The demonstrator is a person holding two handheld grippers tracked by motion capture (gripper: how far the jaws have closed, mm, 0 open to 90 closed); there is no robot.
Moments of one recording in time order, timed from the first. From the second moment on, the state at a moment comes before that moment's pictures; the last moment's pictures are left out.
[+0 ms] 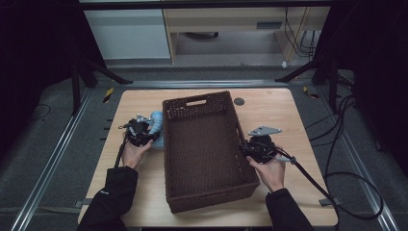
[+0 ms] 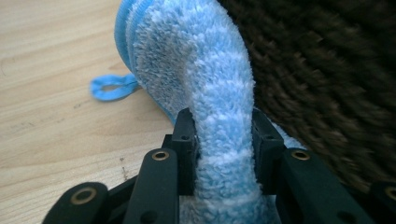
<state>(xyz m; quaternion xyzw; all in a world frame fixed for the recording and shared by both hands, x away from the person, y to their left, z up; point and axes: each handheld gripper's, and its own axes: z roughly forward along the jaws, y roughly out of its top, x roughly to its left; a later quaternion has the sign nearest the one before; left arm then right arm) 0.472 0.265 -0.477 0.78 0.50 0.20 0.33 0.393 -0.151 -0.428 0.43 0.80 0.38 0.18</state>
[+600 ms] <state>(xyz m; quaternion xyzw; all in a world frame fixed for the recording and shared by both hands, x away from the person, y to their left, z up) 0.457 0.268 -0.421 0.75 0.47 0.23 0.41 0.394 -0.152 -0.429 0.42 0.80 0.38 0.18</state>
